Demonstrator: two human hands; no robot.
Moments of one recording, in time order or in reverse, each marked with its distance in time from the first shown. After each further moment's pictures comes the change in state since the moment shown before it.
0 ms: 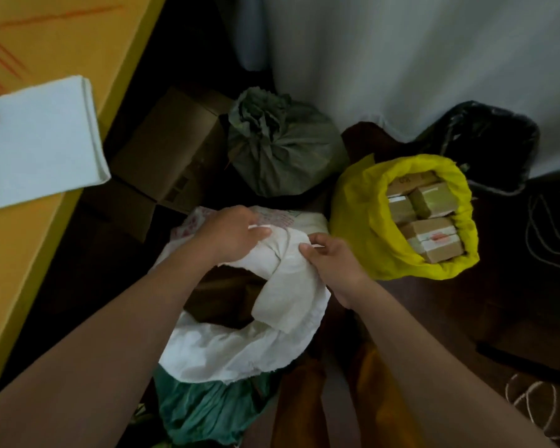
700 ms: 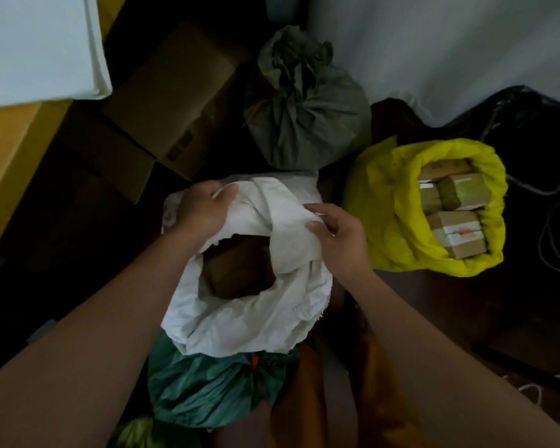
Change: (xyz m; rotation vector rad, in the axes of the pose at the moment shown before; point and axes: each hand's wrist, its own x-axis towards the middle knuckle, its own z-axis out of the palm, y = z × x) left_hand 0.026 -0.090 0.047 -0.600 0.353 -0.276; right_hand 0.042 0.041 0.032 -0.219 0.152 -0.381
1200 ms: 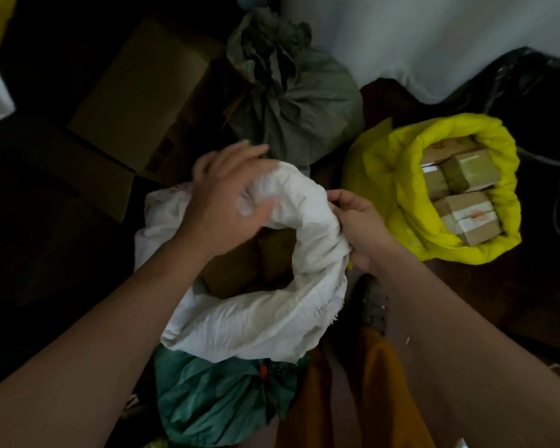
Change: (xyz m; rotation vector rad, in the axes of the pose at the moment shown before) left_hand 0.018 0.021 0.024 0.360 0.063 0.933; right_hand 0.045 0.018 -0.018 0.503 -0.039 0.424
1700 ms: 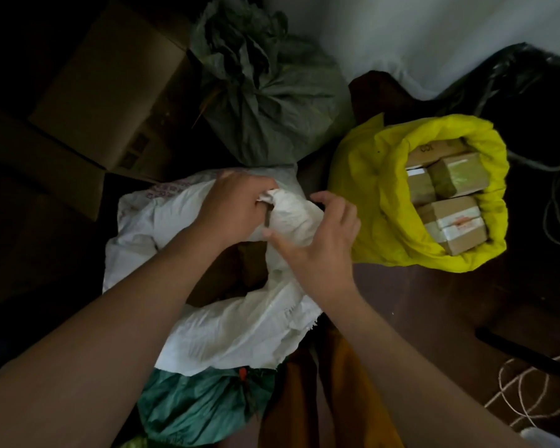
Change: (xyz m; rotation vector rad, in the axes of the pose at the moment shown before) left_hand 0.041 0.023 0.048 -0.041 -0.271 -0.199; right_hand -0.027 0.016 0.010 -0.821 0.373 -0.536
